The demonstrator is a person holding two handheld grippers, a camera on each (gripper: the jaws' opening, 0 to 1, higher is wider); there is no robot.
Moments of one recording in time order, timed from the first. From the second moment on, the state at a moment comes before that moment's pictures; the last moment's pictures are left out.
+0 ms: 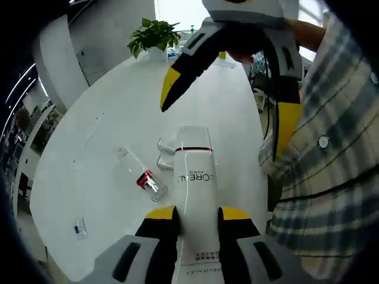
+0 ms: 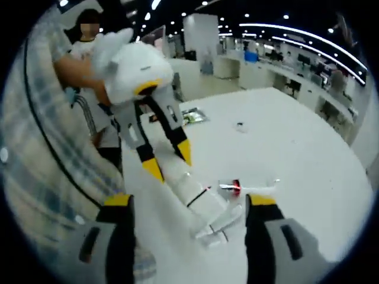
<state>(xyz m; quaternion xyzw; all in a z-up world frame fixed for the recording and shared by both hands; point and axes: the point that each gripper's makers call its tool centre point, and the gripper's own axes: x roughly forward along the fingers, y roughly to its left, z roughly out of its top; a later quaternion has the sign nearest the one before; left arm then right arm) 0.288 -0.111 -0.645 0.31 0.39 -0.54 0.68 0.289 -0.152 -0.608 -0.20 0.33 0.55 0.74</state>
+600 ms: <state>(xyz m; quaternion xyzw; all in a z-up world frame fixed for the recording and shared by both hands) 0.248 -0.126 -0.619 0.34 0.36 -0.60 0.63 0.252 -0.120 -0.635 -0.33 0.30 0.63 0.64</state>
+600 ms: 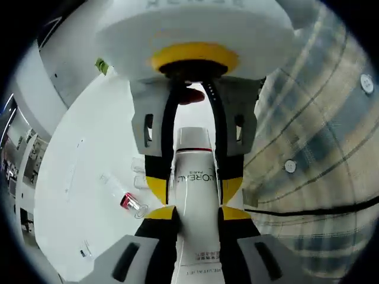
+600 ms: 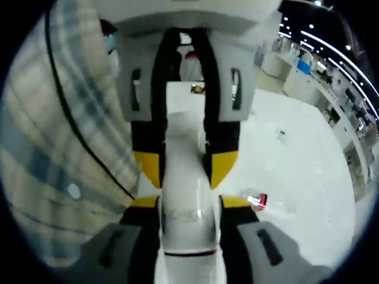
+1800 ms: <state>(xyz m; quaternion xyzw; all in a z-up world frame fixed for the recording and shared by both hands) 0.246 -0.101 -0.609 0.34 0.32 -0.60 0.65 0.245 -0.088 -0.640 -0.29 0.33 0.64 0.63</state>
